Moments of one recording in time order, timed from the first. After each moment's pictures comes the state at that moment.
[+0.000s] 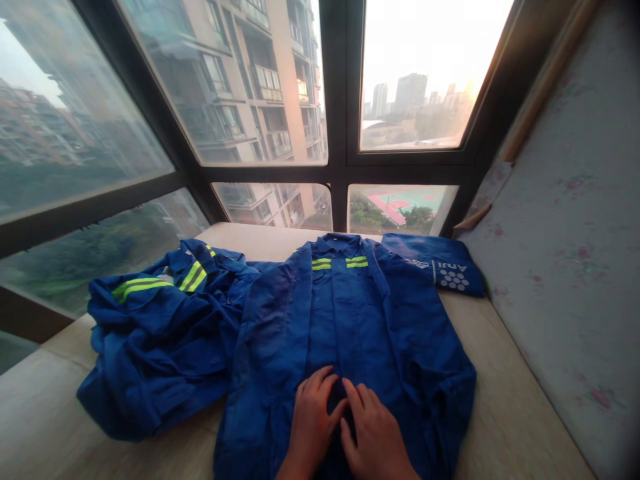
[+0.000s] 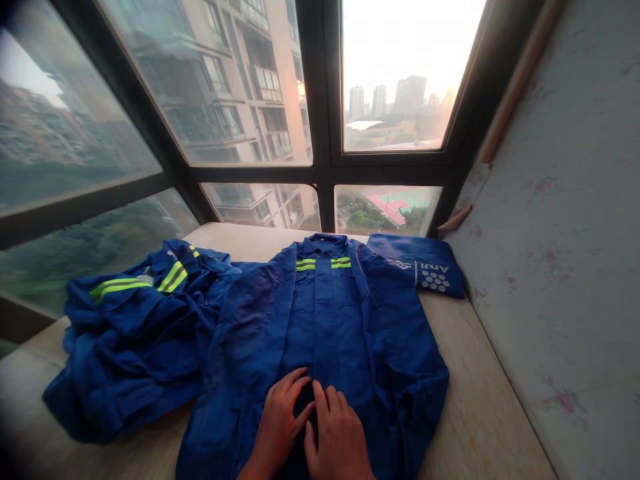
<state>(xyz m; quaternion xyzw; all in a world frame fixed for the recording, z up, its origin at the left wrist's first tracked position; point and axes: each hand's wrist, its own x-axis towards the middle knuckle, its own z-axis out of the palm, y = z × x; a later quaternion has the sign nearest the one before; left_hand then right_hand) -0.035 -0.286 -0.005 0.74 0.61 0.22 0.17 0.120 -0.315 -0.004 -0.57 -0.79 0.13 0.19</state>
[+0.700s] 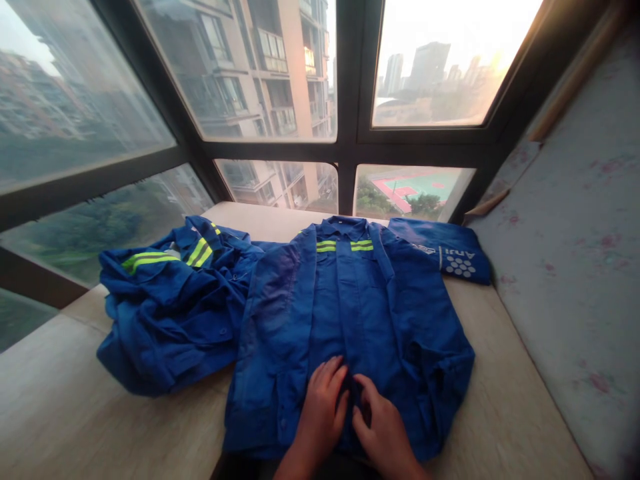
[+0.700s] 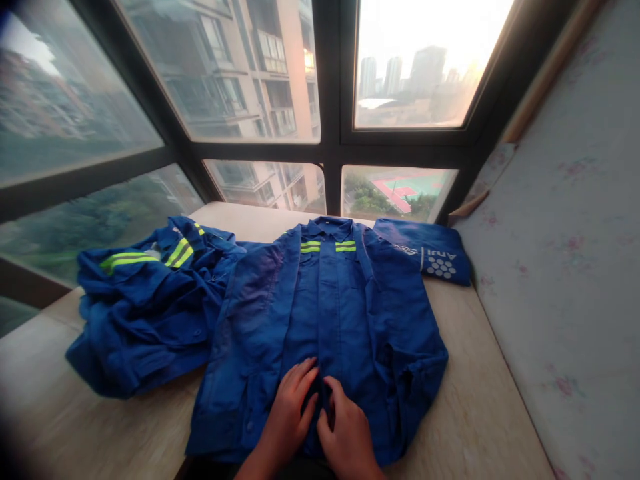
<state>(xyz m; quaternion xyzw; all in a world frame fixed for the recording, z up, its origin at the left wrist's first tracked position) -0.025 -0.322 -0.015 0.79 0.56 0.20 0.16 0.134 -0.338 -0.010 -0.61 -0.66 0.37 0.23</state>
